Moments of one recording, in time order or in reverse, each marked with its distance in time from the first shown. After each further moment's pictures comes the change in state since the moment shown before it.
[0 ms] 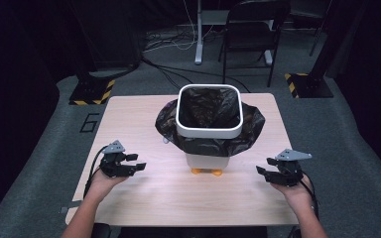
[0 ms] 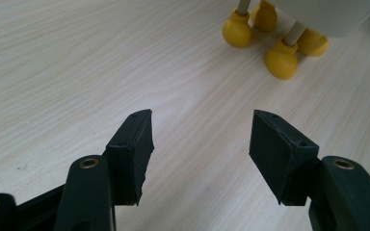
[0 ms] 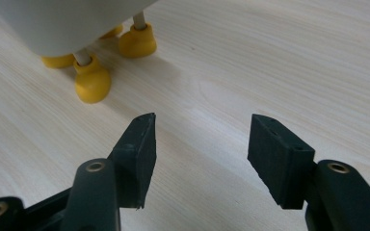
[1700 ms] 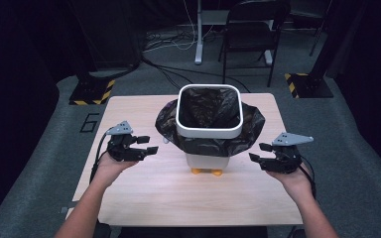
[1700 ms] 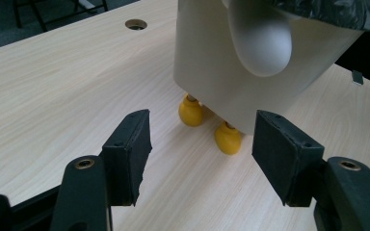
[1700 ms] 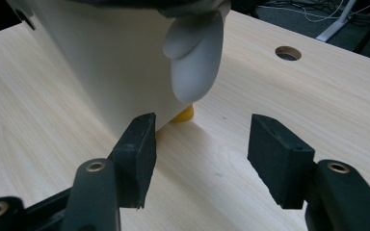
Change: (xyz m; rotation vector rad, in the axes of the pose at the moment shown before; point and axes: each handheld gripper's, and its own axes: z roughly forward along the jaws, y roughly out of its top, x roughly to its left) left arm -0.036 0.080 -0.014 -0.094 -0.070 0.062; right arm 0.025 0.070 -0.031 -0.075 0.085 -0.068
